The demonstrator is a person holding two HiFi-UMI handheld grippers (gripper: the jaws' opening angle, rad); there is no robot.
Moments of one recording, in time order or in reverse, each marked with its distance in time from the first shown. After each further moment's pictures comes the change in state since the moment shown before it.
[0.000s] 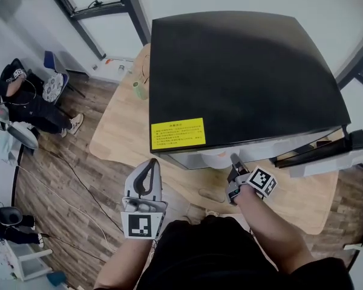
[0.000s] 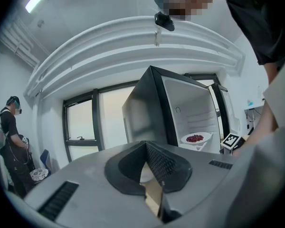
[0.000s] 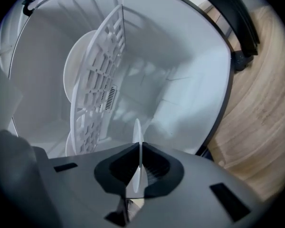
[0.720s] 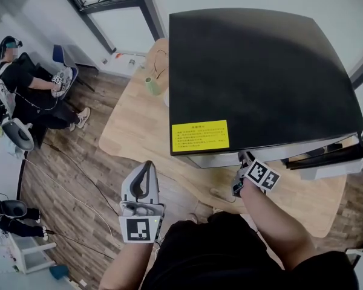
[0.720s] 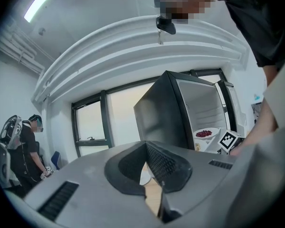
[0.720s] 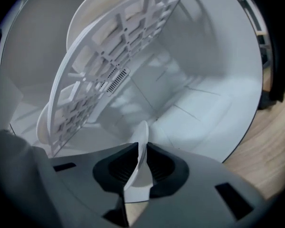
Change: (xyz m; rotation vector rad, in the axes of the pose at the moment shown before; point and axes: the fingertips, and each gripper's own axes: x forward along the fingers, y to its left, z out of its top) left arm -0.025 0.042 -0.002 0.033 0.029 0.087; right arm 0.037 0.005 0.002 -0.347 0.015 -0.156
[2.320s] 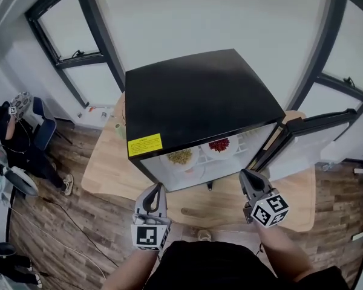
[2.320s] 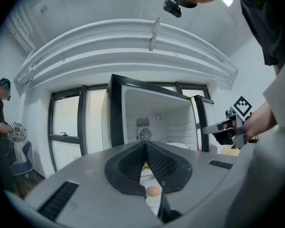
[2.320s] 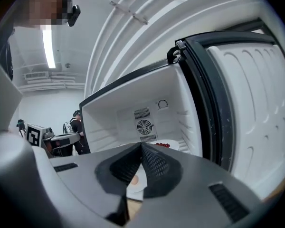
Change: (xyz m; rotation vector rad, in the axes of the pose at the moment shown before) left arm 0.005 -0.126 0.018 -0.053 -0.040 -0.252; right arm -0.236 0.071 0.110 -0.667 -0.300 0.164
